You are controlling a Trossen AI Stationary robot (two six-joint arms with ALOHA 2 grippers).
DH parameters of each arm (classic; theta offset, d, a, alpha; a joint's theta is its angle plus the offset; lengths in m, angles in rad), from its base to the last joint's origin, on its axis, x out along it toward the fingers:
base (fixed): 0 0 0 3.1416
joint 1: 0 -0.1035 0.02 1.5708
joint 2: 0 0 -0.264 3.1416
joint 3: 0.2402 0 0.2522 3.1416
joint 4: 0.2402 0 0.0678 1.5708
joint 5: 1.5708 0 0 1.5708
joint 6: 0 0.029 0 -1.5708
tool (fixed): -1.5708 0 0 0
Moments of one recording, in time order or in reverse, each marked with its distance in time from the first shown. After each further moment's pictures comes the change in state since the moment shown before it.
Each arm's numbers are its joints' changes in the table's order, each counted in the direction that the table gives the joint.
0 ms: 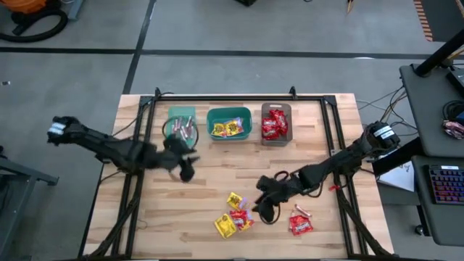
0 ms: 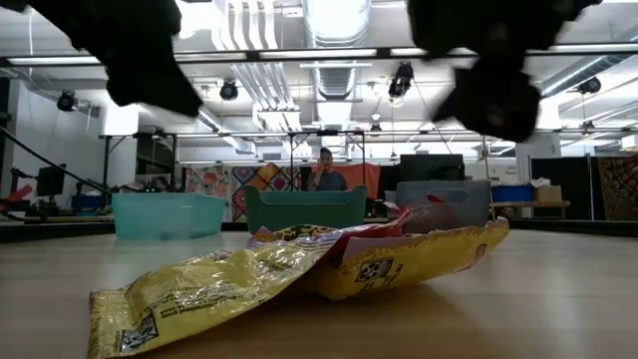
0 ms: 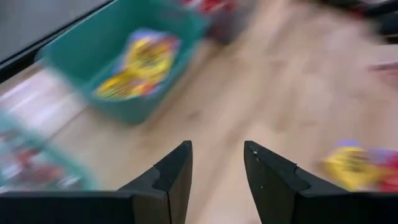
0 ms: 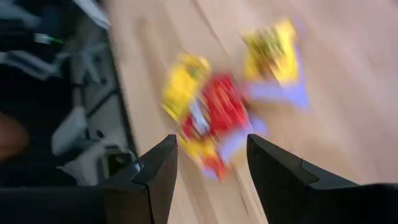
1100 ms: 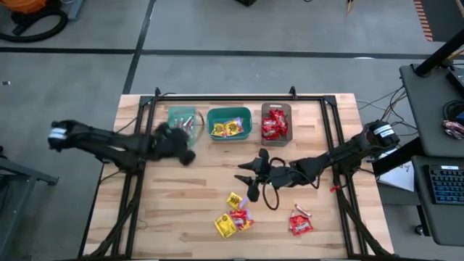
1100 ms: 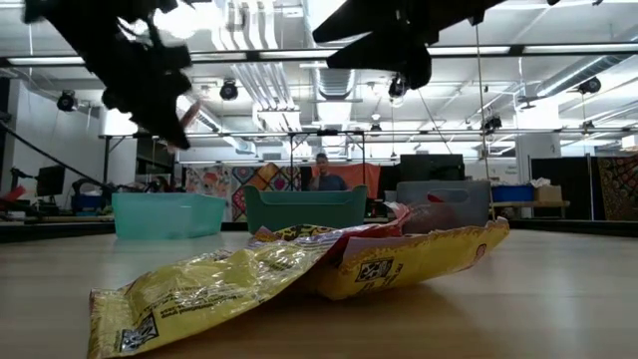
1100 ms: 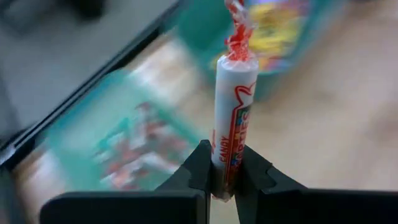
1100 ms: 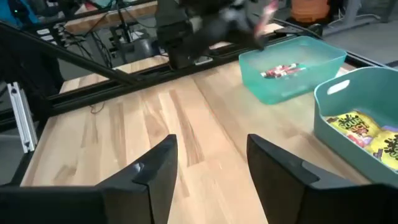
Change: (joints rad) left arm -0.171 0.091 0.036 0.253 0.168 0.011; right arm 0.095 -0.006 0.000 -0.342 -0.509 -0.631
